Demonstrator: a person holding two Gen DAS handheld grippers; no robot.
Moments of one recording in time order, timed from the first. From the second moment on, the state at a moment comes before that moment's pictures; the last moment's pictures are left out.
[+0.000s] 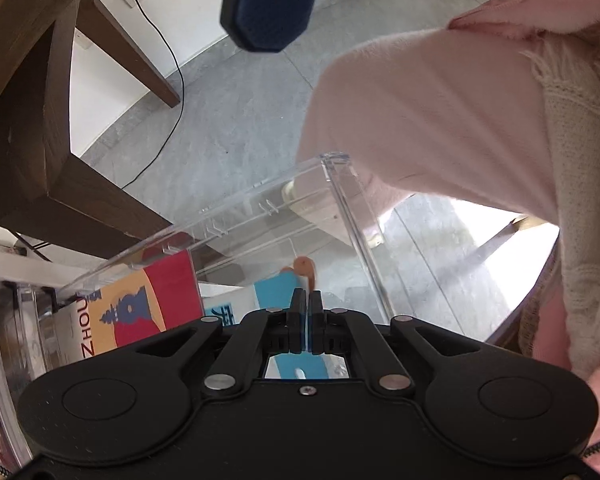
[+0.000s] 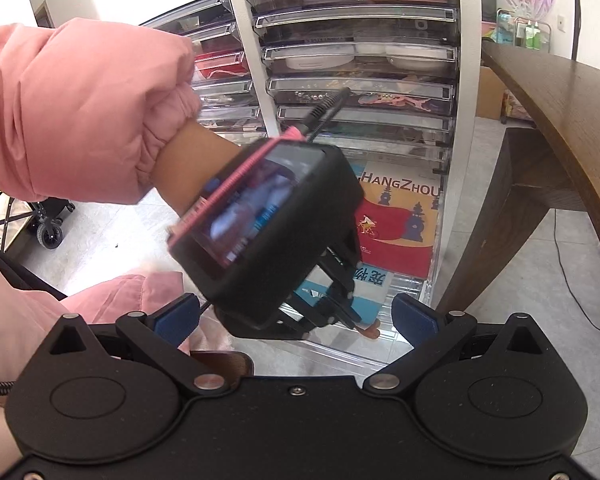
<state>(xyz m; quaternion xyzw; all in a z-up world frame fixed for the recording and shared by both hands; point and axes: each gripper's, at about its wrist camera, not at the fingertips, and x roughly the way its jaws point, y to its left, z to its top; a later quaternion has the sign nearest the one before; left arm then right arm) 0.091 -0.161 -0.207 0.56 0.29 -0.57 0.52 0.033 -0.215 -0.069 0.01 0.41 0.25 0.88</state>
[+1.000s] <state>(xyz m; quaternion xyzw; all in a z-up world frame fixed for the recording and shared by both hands) 0.131 -0.174 -0.207 0.49 0.41 -0.55 0.54 0.033 -0.216 -0.068 0.01 0.41 0.25 0.88</state>
